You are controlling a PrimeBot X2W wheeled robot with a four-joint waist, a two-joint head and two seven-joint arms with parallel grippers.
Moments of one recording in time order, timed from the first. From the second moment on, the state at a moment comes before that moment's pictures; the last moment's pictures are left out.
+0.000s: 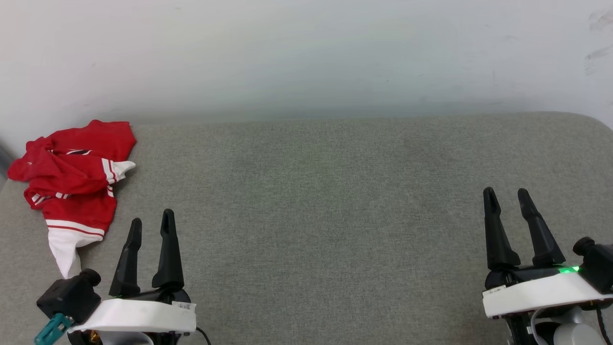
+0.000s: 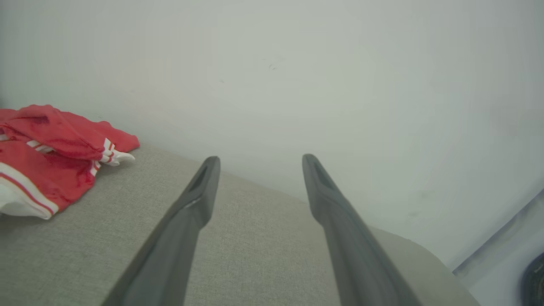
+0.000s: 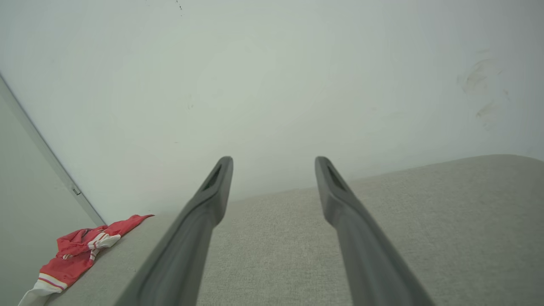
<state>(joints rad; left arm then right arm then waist) 0.04 0.05 0.04 -0.09 -0.55 -0.08 -0.15 -0.04 -0.05 0.01 -0.03 0.39 0.13 -0.14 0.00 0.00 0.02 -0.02</state>
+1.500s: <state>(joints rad) 0.10 0.05 -0.03 -0.05 -0.25 -0.11 -0.24 -0.01 -0.05 0.03 0.02 0.13 0.13 -0.24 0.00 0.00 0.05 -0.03</state>
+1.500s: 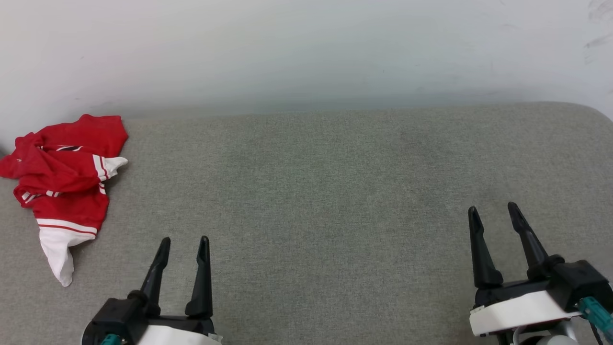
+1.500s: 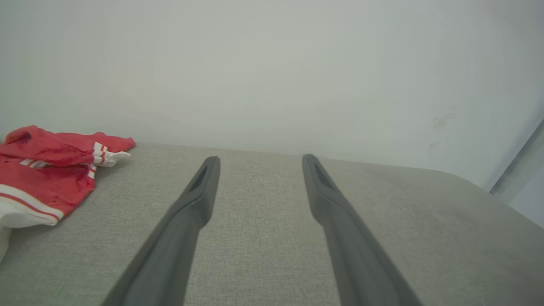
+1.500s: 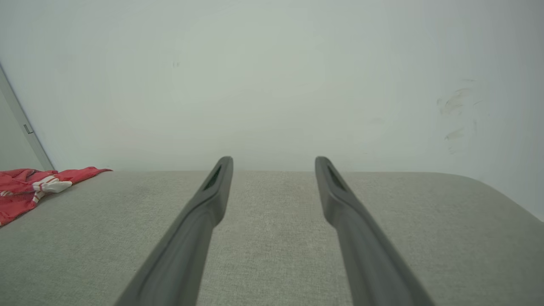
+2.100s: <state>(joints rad) 0.10 0.05 -0.03 0.01 -0.23 -0.12 -0.26 0.01 -0.05 0.02 0.04 0.08 0.13 -0.26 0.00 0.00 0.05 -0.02</state>
